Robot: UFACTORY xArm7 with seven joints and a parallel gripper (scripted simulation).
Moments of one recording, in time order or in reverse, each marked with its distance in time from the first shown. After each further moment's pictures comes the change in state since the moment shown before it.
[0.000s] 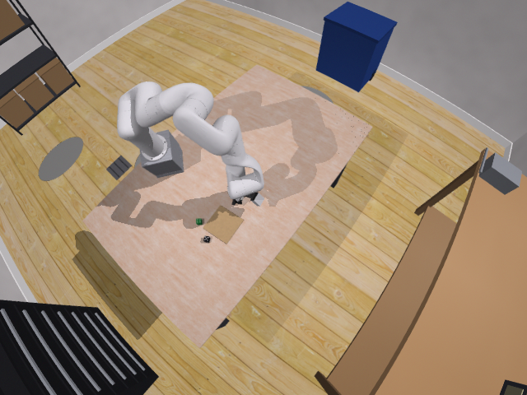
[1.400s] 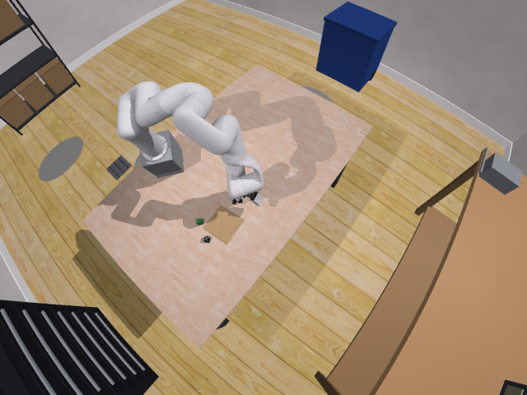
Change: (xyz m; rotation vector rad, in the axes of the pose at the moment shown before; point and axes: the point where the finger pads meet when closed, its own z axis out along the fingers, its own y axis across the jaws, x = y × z) arm -0.001 0.000 -0.003 0.000 -0.001 0.000
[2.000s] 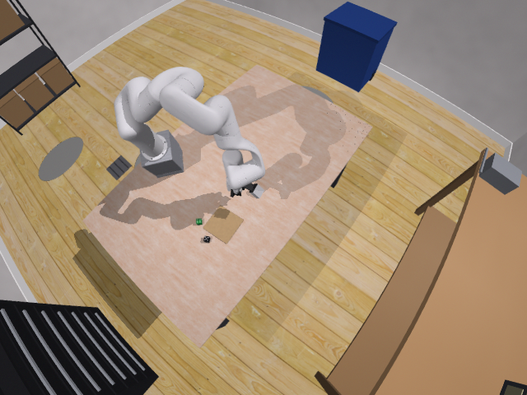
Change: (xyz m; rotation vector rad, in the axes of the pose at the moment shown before) arm 0.000 -0.001 -0.079 0.011 0.005 0.001
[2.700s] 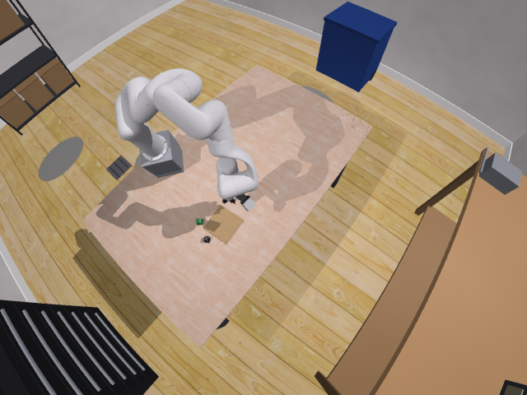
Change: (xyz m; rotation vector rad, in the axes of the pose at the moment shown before) arm 0.002 0.047 -0.015 -0.012 -0.009 0.240
